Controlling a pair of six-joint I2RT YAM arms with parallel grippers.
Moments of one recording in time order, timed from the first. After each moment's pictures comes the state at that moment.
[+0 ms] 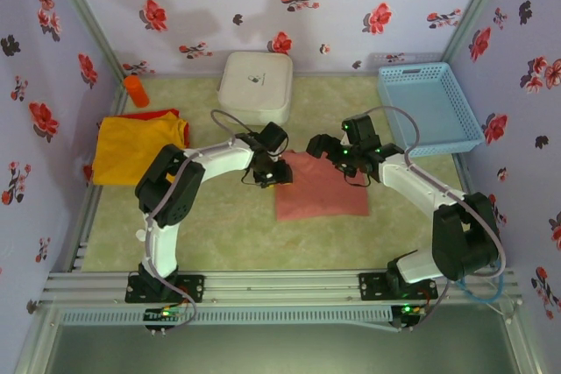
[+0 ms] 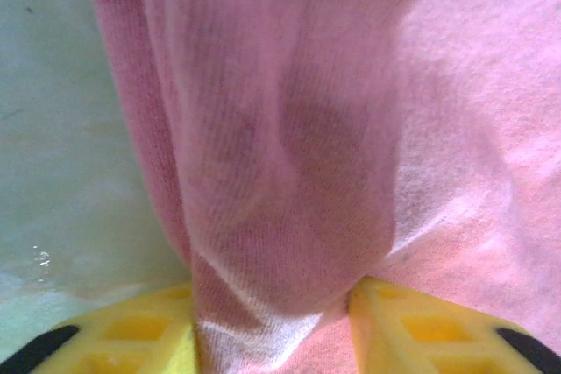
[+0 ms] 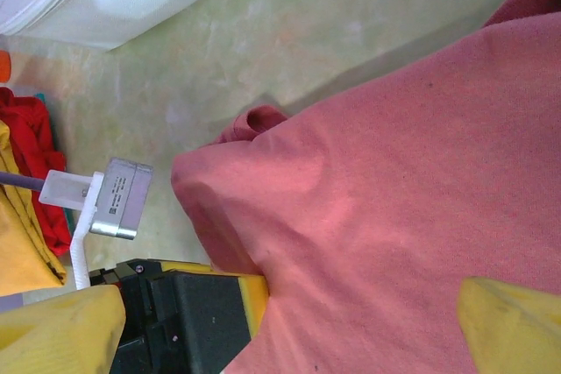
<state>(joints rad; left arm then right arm) -0.74 1.99 1.34 -0.57 0.26 -0.77 0.41 1.42 0.92 -0.35 -0.28 0.79</state>
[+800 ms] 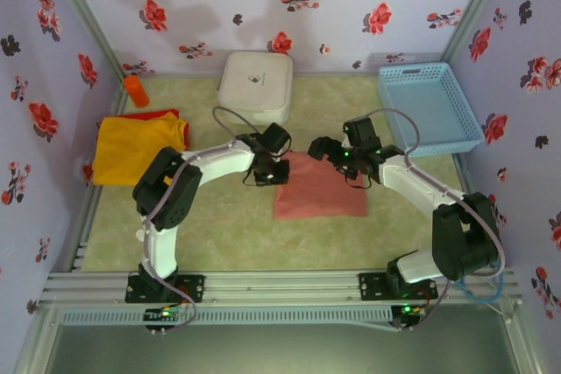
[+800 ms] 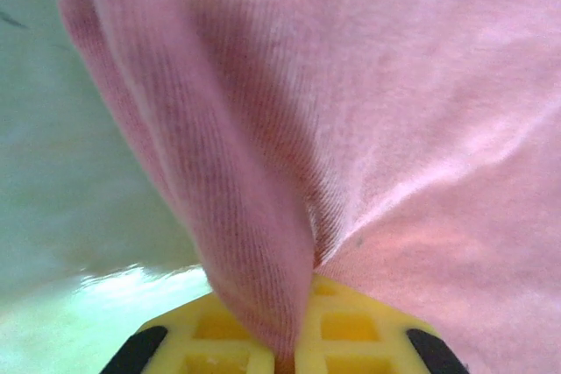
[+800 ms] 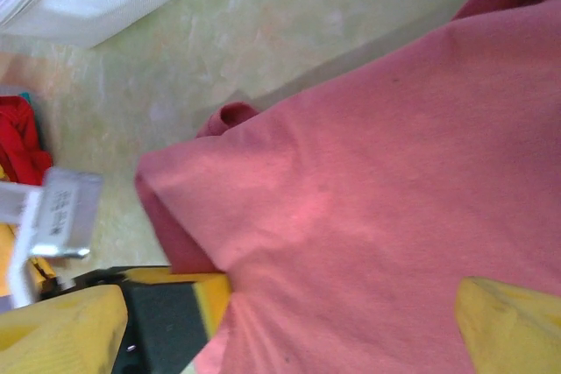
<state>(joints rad) -0.76 1.93 1.33 -0.62 0.12 -0.66 0.40 1.42 0.90 -0.35 -0.28 0.79</state>
